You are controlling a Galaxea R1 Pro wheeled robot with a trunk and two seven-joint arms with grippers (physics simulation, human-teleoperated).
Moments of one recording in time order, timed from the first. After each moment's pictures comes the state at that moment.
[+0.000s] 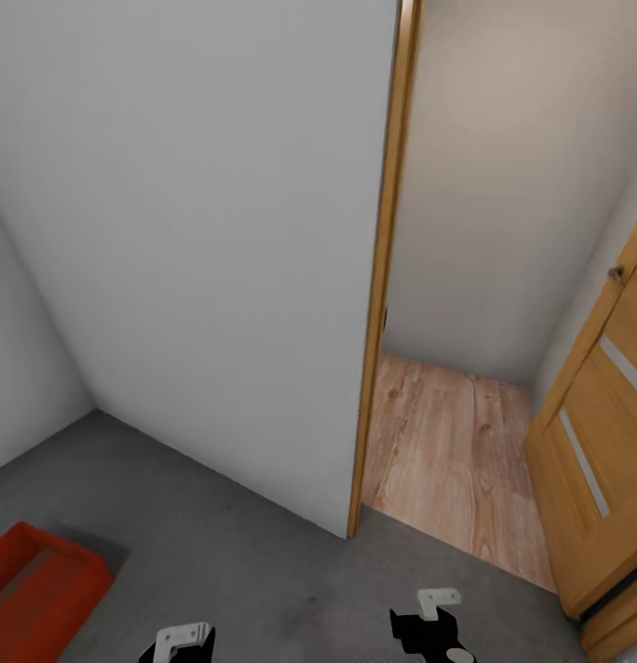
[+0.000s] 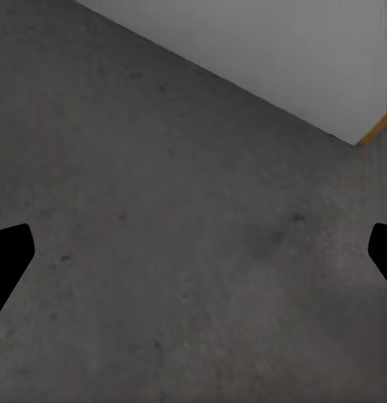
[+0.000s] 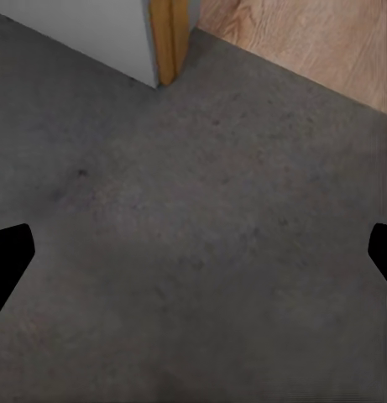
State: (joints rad) left arm -0.22 -0.01 0.20 -0.44 -0.05 -0.31 -0.09; right arm -0.46 0.05 0.05 -0.16 0.00 -0.19 -0.05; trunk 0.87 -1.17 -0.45
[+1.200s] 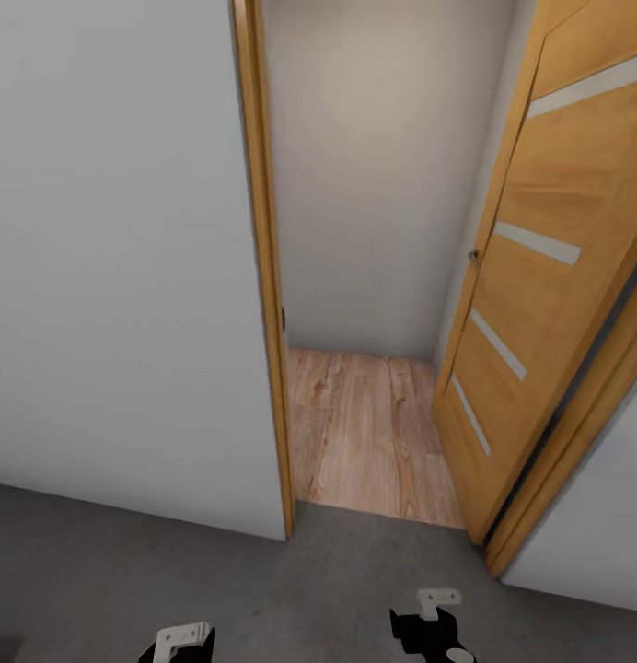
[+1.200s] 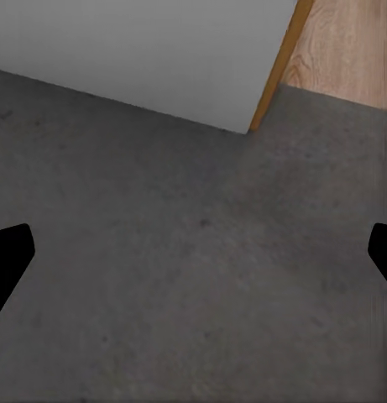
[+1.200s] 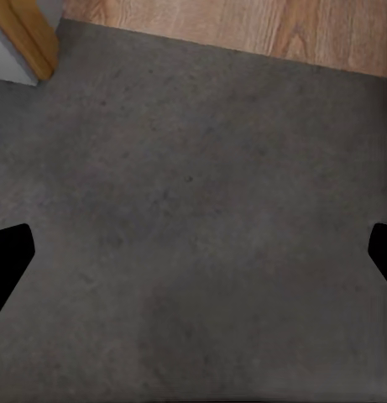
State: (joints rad) left arm -0.22 -0.01 0.20 -0.44 -0.05 -0.31 -0.09; right arm -0.46 0.05 0.05 -0.16 0.00 -0.19 -0.05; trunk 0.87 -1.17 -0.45
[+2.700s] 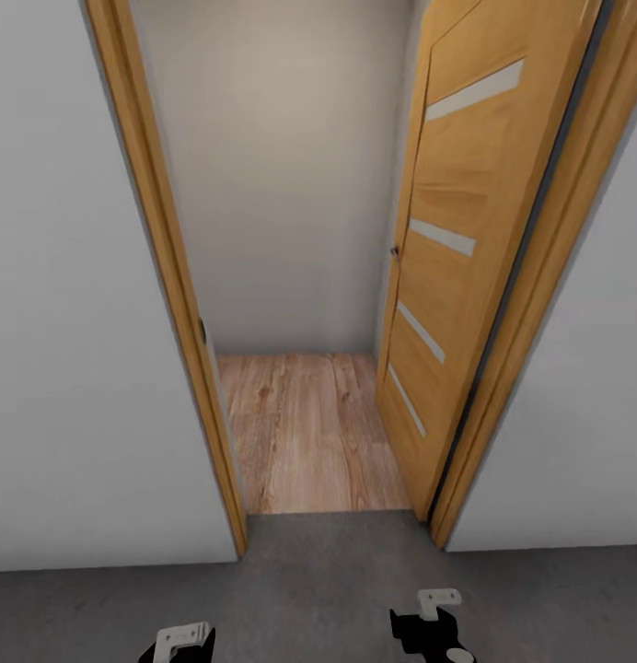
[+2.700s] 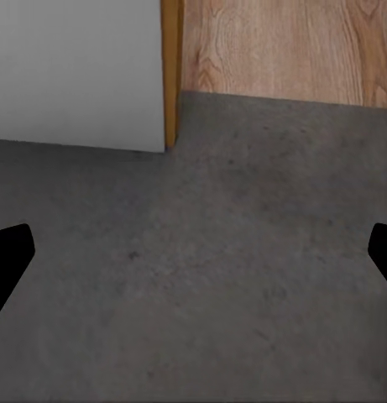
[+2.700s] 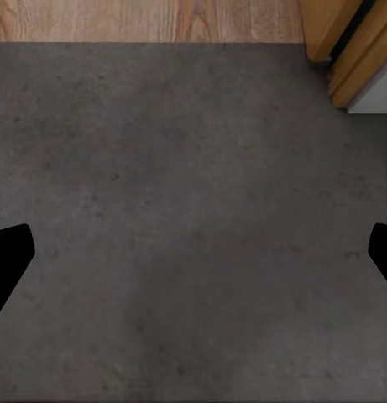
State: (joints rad) left arm -0.22 -0.01 0.20 -0.44 -0.05 -0.31 -0.09; right arm -0.46 0.05 0.05 -0.16 0.00 -0.19 -0.05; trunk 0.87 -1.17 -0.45
